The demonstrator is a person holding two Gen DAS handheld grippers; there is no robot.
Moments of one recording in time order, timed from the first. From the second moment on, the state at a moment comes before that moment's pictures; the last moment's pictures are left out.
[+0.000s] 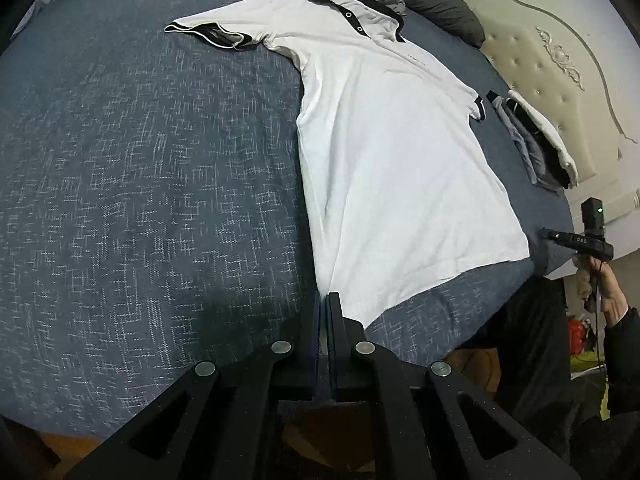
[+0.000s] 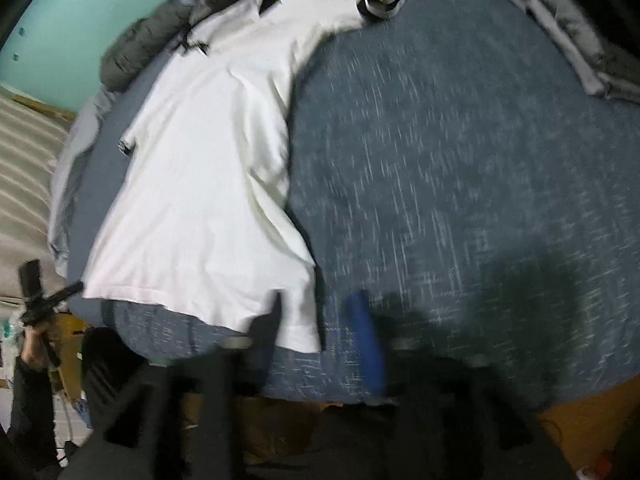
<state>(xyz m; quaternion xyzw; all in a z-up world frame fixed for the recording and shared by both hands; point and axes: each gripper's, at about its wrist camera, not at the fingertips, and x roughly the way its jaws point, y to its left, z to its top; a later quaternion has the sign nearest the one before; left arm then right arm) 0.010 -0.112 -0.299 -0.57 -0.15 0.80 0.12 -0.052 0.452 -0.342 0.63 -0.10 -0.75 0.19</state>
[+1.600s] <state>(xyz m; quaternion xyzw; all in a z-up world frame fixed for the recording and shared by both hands) 0.061 -0.103 -0.335 -0.61 -0.13 0.77 0.10 -0.001 0.450 -0.362 0.62 -0.01 -0.76 0.20</state>
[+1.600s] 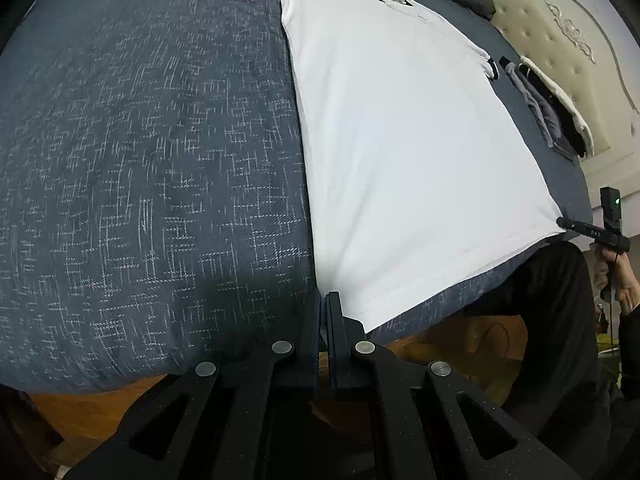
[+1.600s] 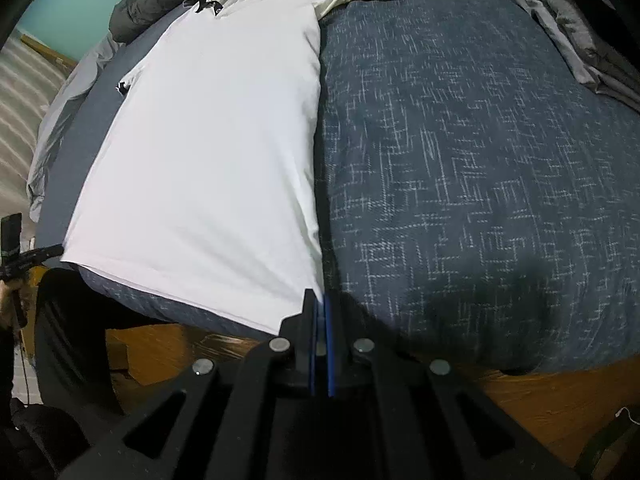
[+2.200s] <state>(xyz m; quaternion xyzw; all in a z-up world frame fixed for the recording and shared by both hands) 0.056 -0.117 -0.337 -0.63 -0.15 0.76 0.08 -0.001 0.453 -0.353 0.63 -0.01 -0.76 0.19</state>
